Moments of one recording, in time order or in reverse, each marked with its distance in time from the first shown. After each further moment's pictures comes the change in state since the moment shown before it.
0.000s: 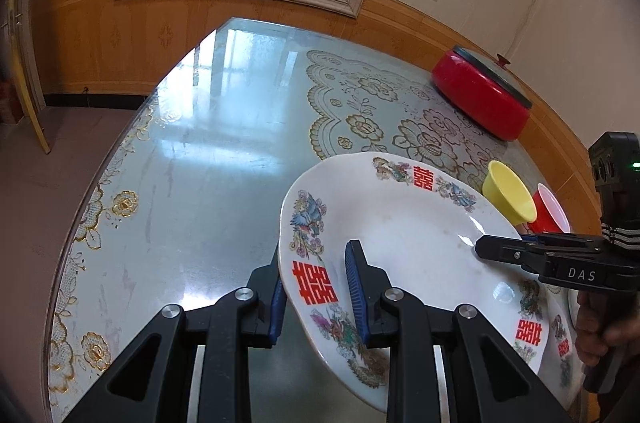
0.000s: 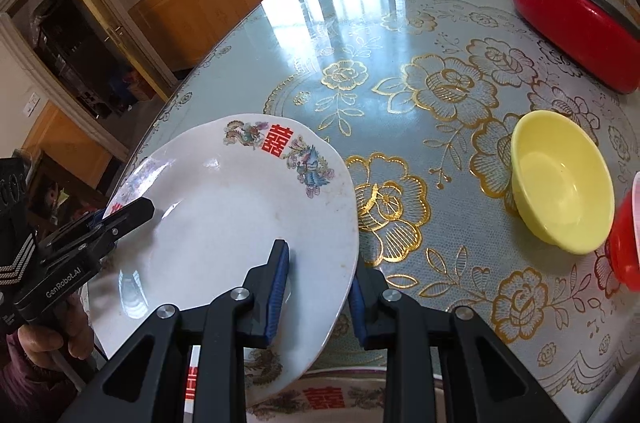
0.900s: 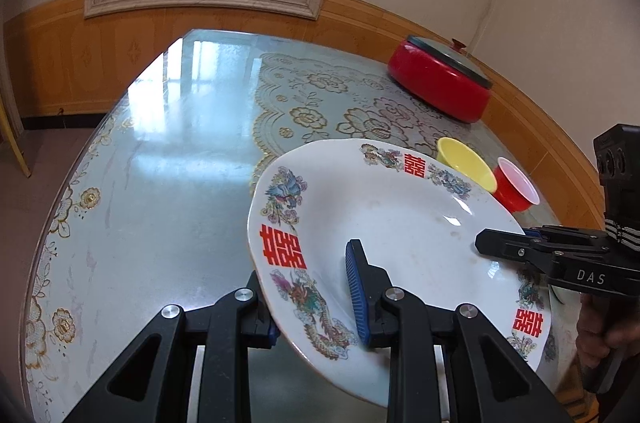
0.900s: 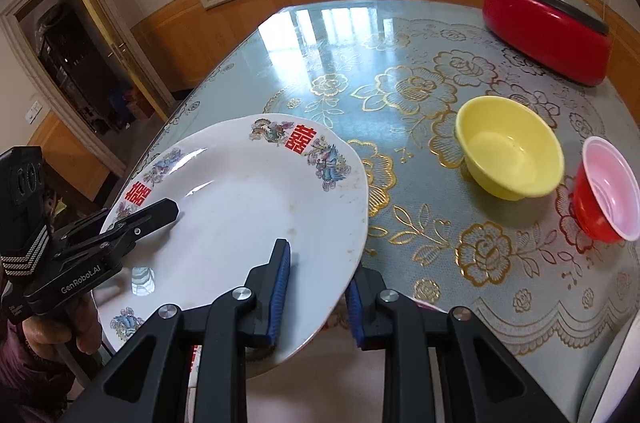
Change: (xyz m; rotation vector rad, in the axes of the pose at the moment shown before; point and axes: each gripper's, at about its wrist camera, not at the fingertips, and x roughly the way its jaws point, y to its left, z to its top) left arm -0.020 -0.044 -0.026 0.094 -0.021 -0.078; right arm -0.059 -0.003 -0.055 0.015 -0.114 -0.037
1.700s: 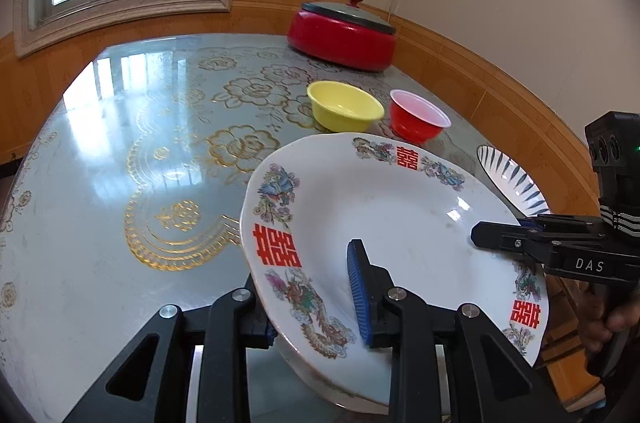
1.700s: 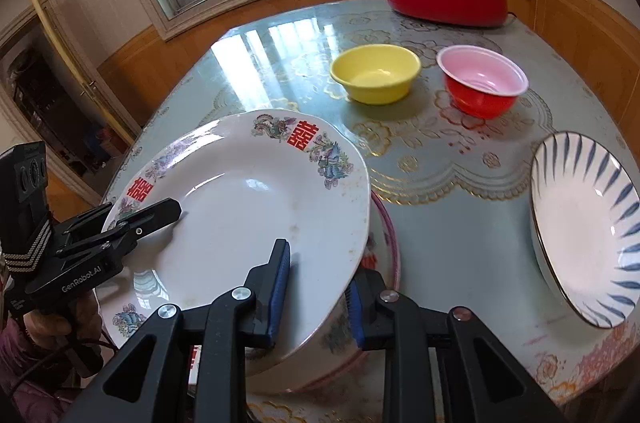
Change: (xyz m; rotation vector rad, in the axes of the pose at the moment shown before) left arm -0.015 -0.111 -0.057 0.200 0.069 -0.151; right arm -0.091 -0.059 -0.117 0.174 -0.047 -0.082
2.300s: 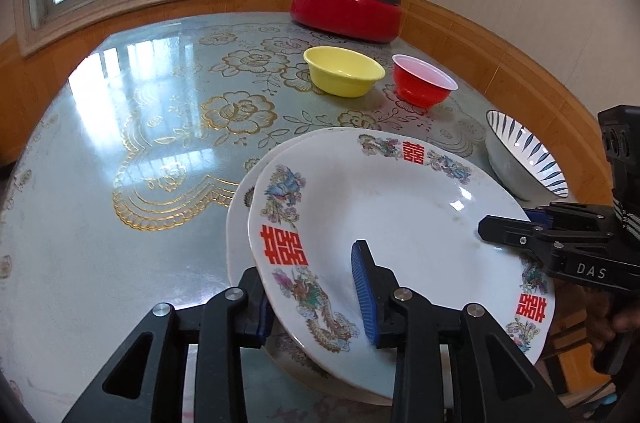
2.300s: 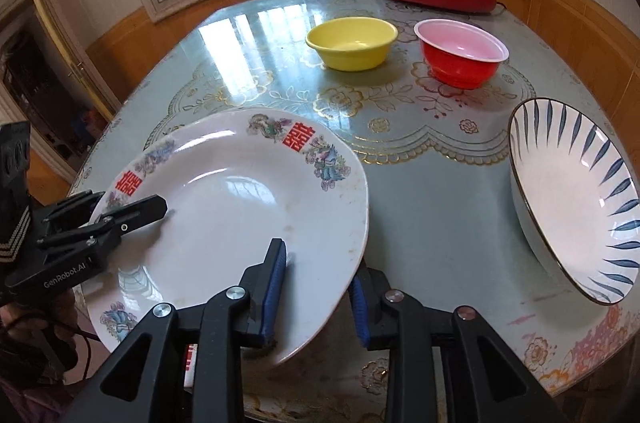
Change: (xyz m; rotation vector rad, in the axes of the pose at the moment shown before) left arm 0.015 -0.021 -0.020 0.028 0.065 0.077; right arm 0.012 -0.013 -0.026 -0.039 0.021 -0.049
